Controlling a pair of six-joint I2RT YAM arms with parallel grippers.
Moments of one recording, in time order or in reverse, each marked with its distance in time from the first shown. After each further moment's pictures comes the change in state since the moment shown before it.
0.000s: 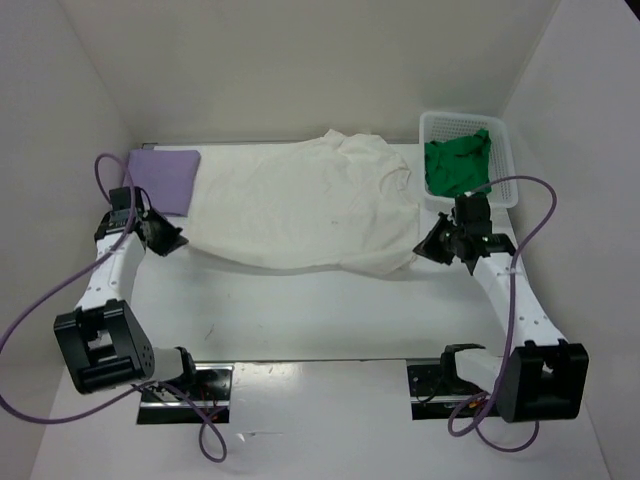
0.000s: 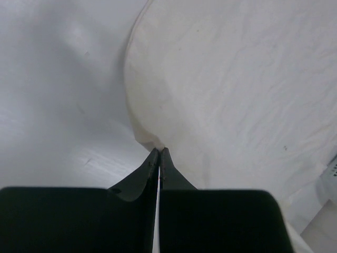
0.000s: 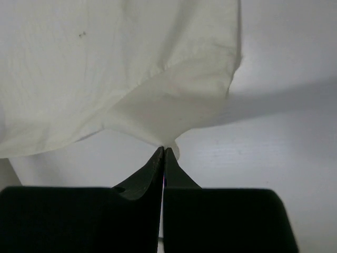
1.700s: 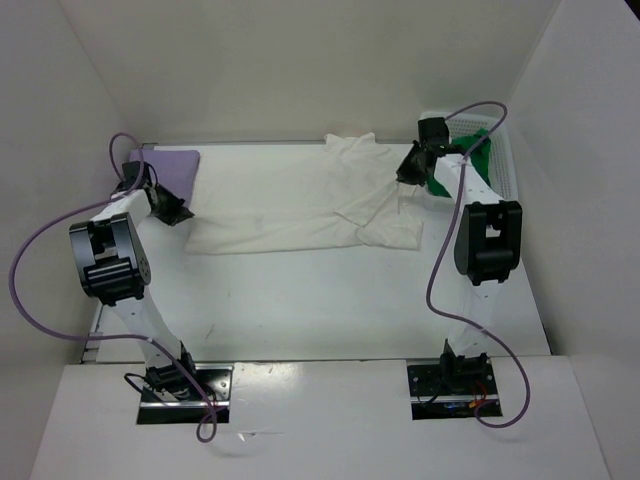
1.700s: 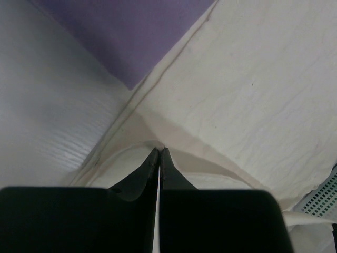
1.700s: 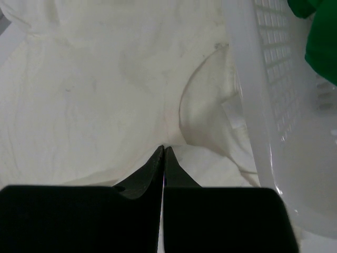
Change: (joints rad) left arm 0.030 0.523 0.288 0.159 0.075 -0.060; right arm 0.058 0.852 0.826 0.023 0.160 0.038
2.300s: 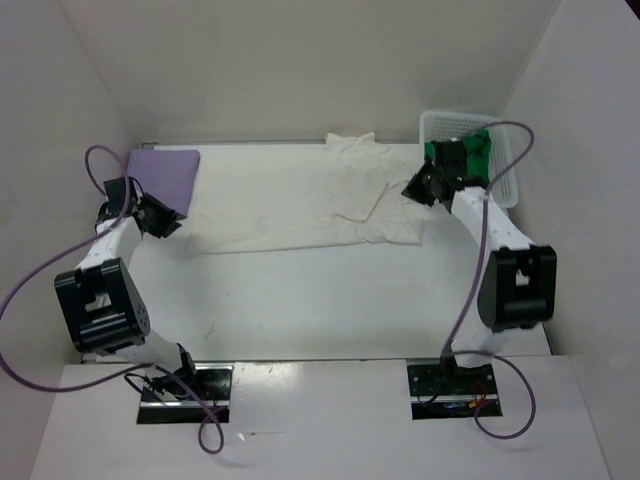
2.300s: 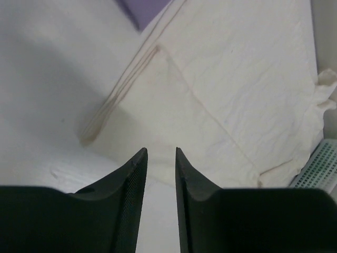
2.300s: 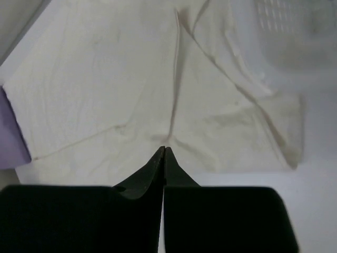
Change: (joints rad) left arm 0.035 -0.315 -0.250 0.082 0.002 -0.026; right arm -0.002 -0.314 -0.335 0.136 -0.045 0.042
